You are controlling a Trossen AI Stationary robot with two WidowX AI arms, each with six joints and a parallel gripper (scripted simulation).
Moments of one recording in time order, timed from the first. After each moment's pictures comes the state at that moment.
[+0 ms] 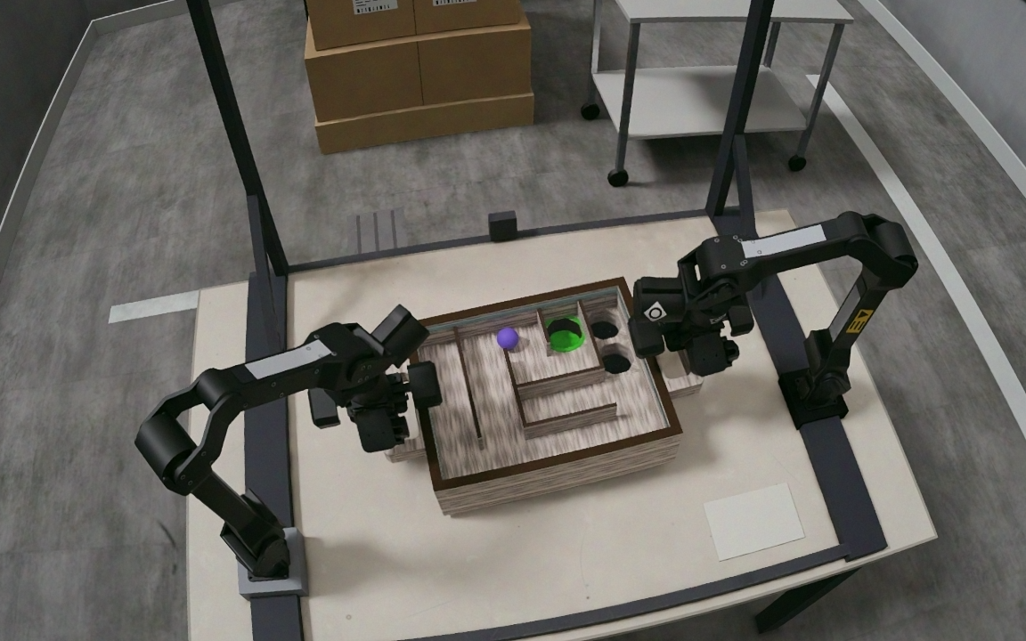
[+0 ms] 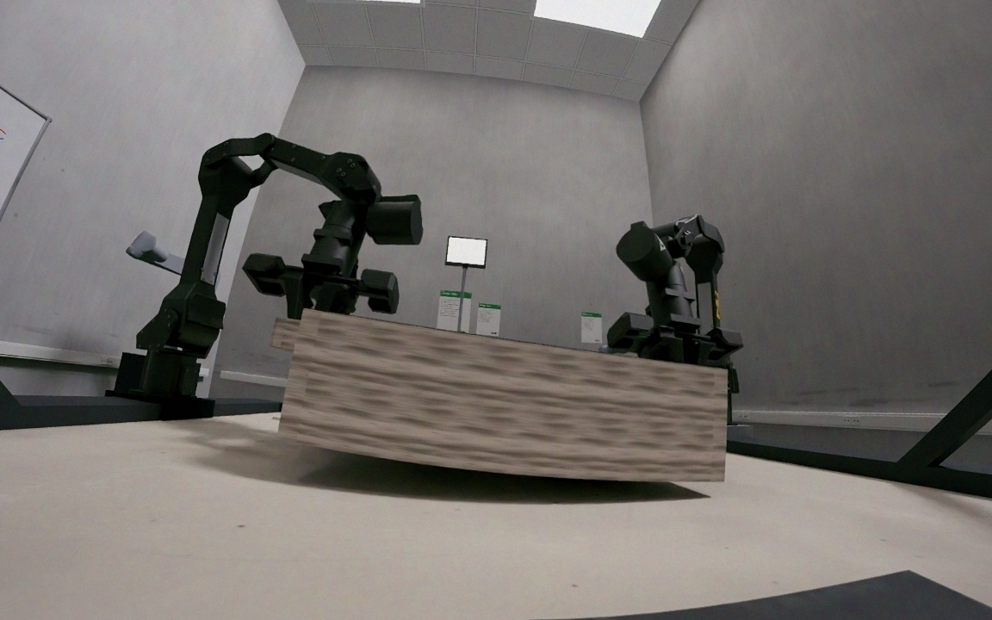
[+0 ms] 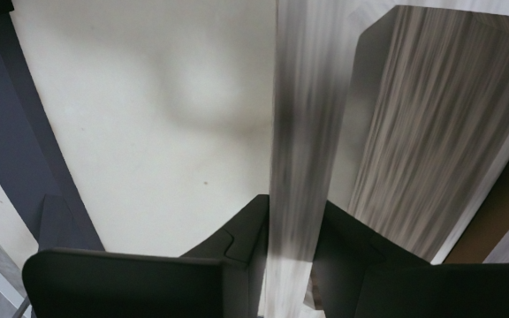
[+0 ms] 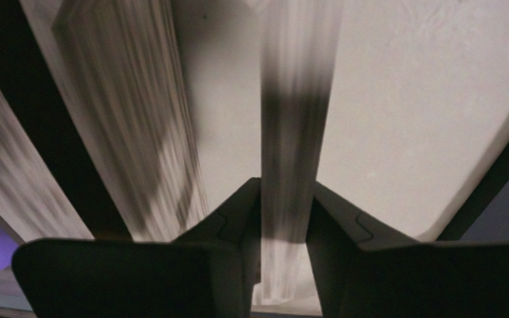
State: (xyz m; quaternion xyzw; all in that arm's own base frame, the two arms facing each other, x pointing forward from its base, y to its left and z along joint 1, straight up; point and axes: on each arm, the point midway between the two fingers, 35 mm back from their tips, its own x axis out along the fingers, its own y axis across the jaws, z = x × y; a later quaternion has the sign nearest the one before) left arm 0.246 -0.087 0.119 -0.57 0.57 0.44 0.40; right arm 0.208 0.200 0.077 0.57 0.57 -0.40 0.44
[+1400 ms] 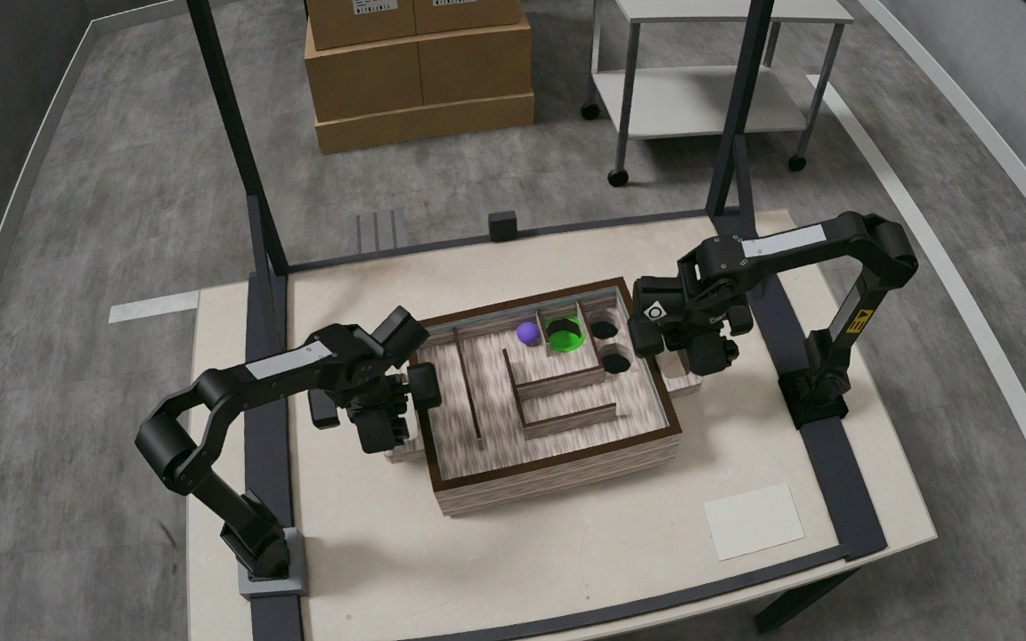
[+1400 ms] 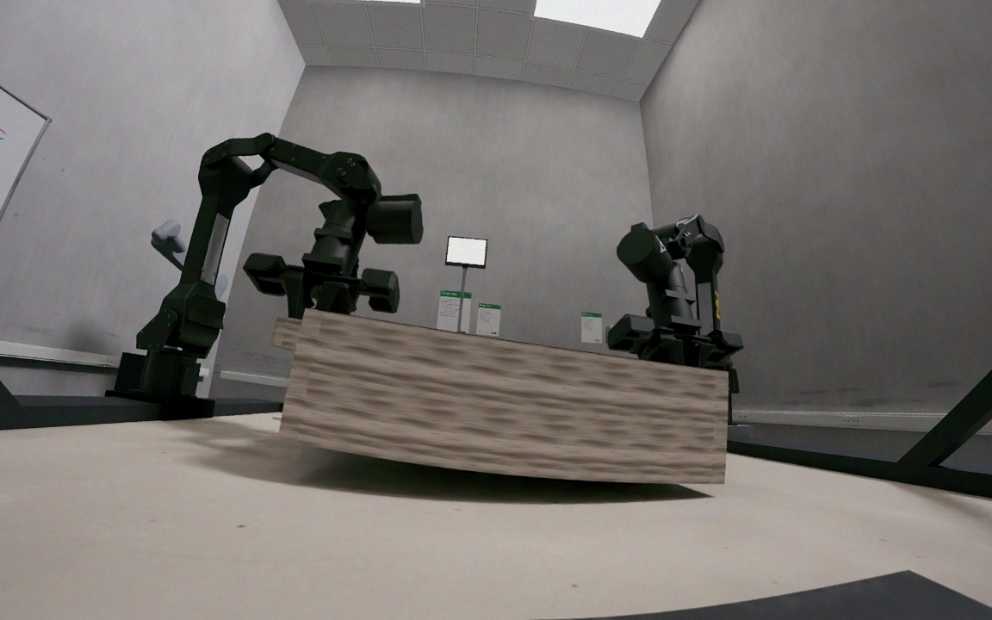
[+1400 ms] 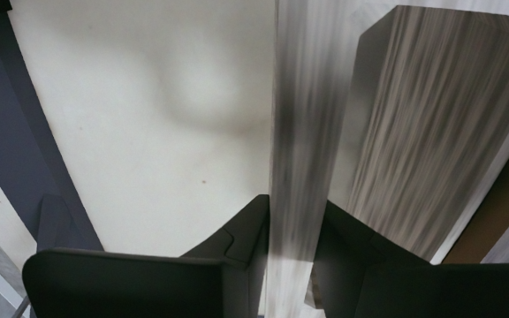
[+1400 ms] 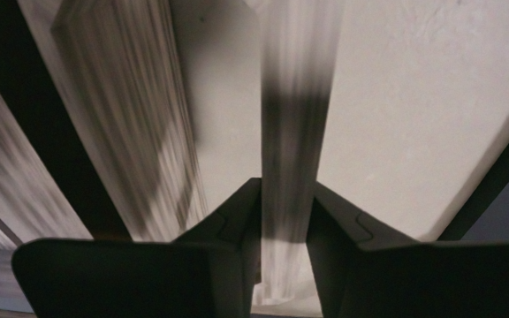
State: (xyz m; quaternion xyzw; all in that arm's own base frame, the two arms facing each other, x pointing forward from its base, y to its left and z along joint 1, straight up) left arm 0.248 -0.087 0.120 -0.57 0.57 0.44 0.40; right arm 0.207 0.199 0.075 0.57 0.57 -0.40 0.44
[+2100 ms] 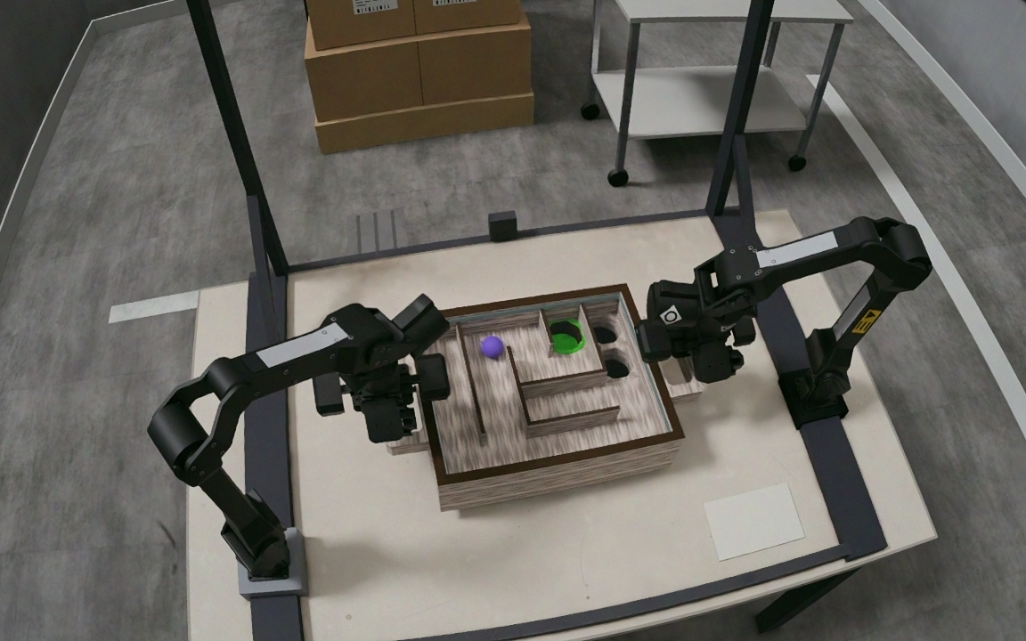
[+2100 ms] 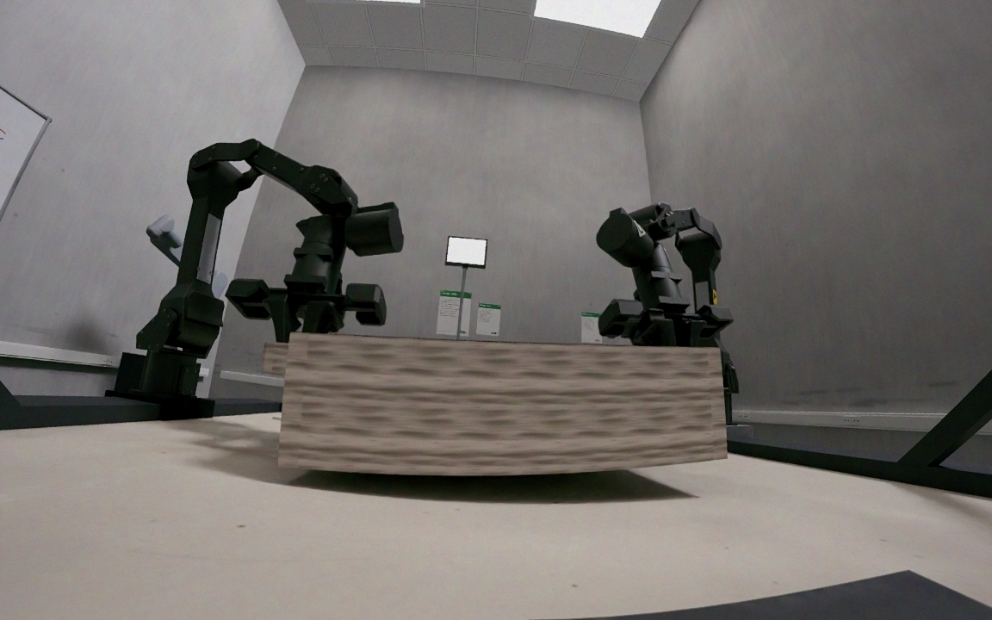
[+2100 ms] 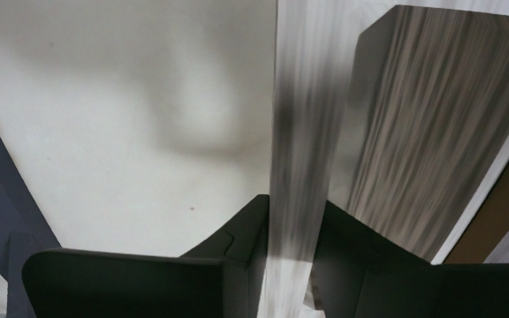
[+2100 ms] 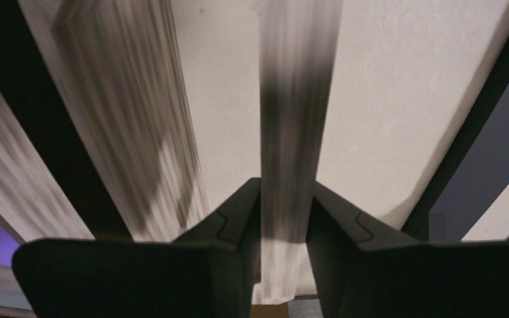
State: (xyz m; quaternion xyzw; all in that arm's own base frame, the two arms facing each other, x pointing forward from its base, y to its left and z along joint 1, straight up) left arm 0.238 -0.087 0.094 -0.59 0.55 0.41 0.43; right arm 0.216 0.199 0.102 0.55 0.59 -0.43 0.41
